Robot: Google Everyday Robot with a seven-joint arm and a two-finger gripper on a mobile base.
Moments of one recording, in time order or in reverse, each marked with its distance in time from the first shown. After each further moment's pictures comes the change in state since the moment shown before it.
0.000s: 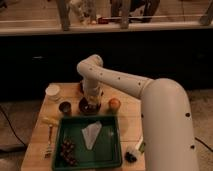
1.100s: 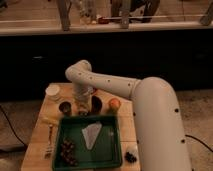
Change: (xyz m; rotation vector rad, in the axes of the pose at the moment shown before) arm -0.052 -0.017 0.015 -0.007 -0.064 -0.117
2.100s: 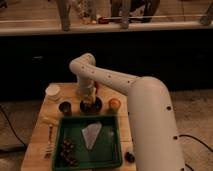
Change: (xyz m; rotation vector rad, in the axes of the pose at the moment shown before) arm 0.044 -0.021 -0.008 -0.016 0.042 -0.002
